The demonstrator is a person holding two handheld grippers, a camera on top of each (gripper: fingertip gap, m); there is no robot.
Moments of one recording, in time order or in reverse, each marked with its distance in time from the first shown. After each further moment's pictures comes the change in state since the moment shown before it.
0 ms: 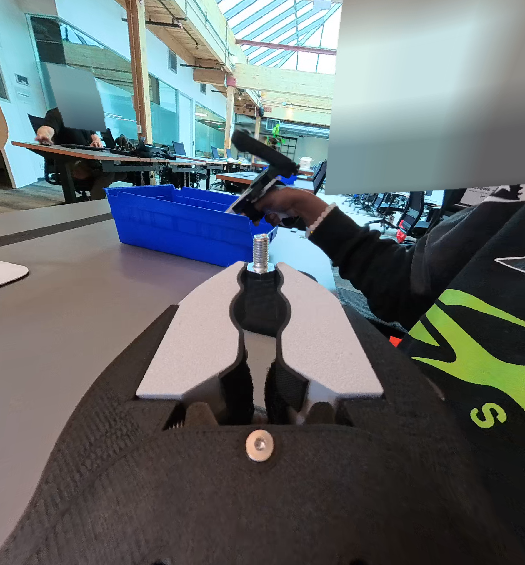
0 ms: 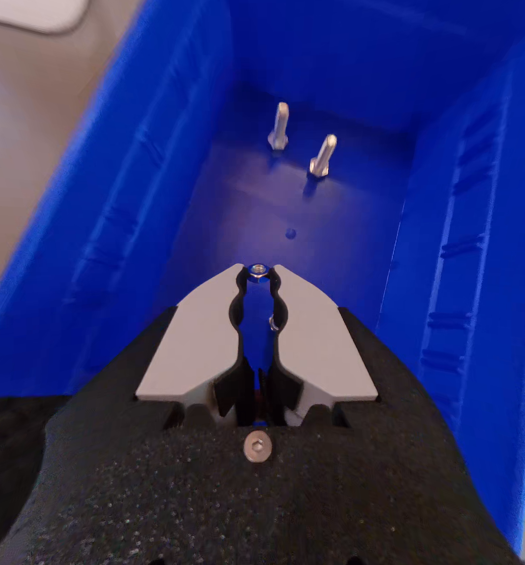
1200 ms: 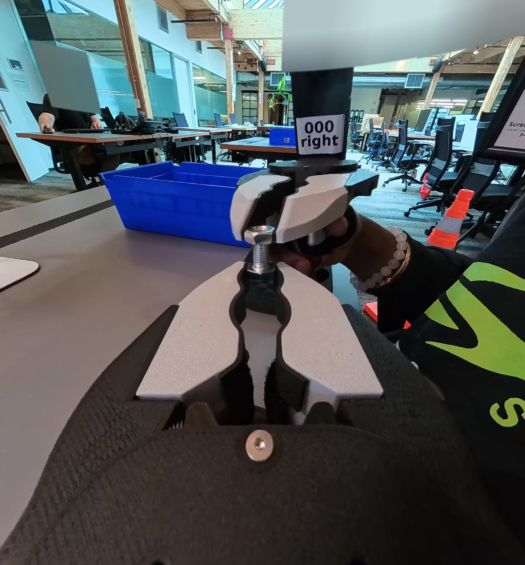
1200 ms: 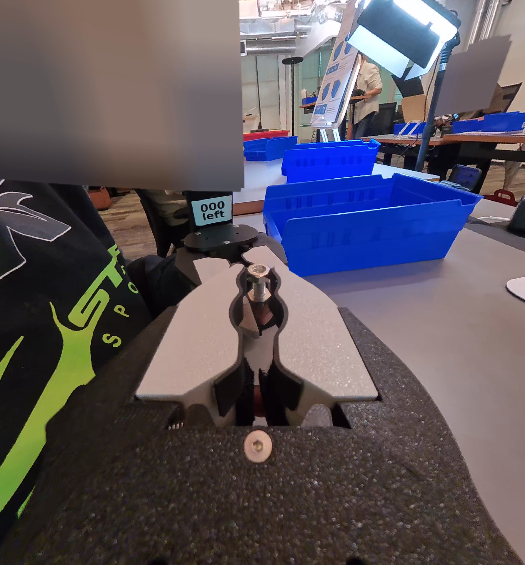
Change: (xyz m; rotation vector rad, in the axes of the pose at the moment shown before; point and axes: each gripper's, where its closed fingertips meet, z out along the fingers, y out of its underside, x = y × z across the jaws) left arm 0.005 0.018 0.007 -0.117 -0.020 0.104; right arm -0.379 -0.017 -0.132 0.739 -1.162 -0.410
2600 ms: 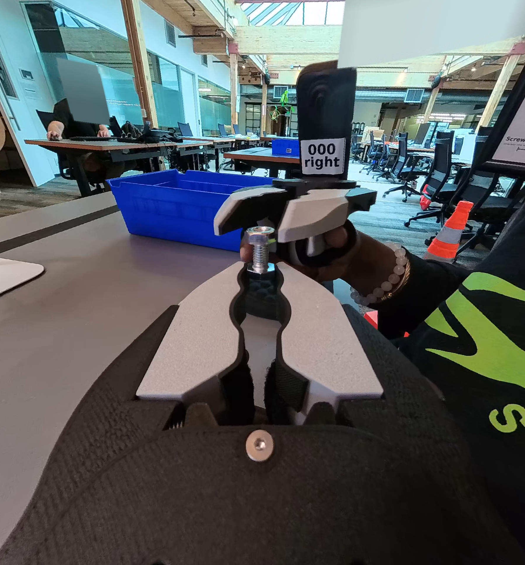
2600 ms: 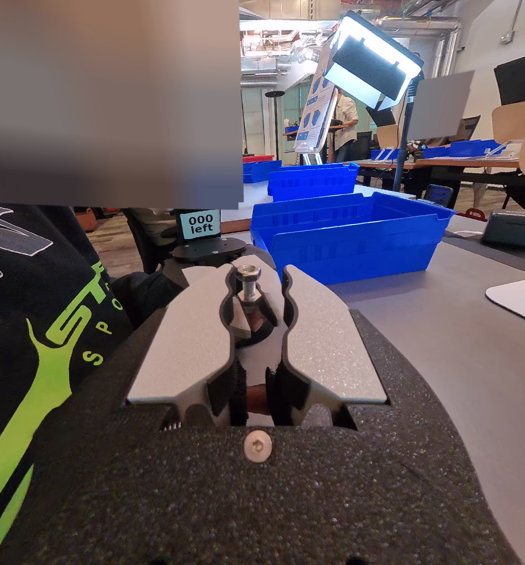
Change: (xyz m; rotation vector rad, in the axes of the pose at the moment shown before) left arm -0.003 -0.005 -0.002 0.032 -0.011 -0.013; right arm 0.008 -0.005 0.001 0.085 0.055 -0.002
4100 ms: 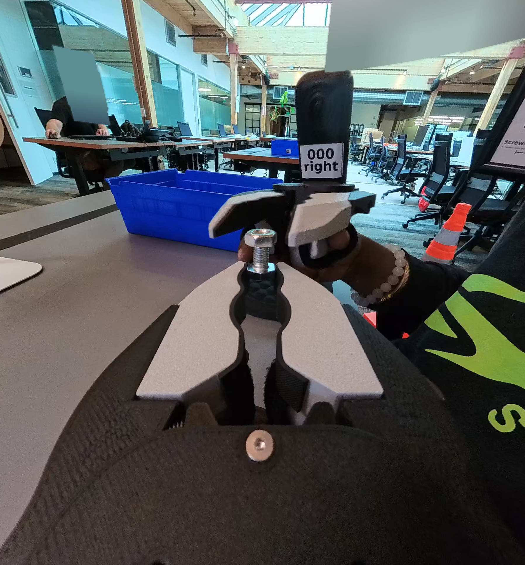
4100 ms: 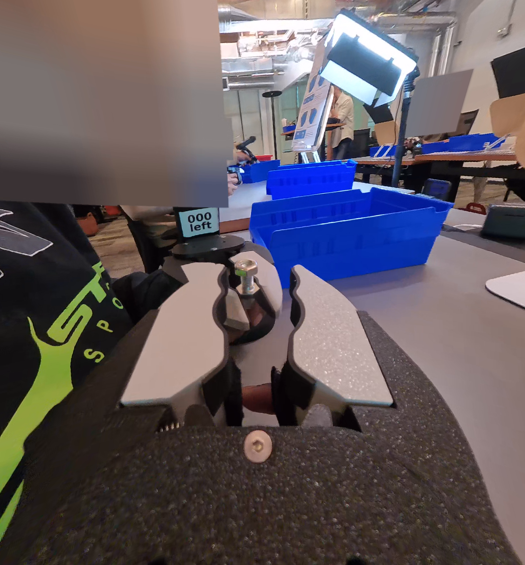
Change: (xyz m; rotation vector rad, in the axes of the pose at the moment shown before) left arm 0.000 0.000 0.000 0.001 0.002 -0.009; right arm 0.001 0.003 -0.002 -0.002 0.004 0.020
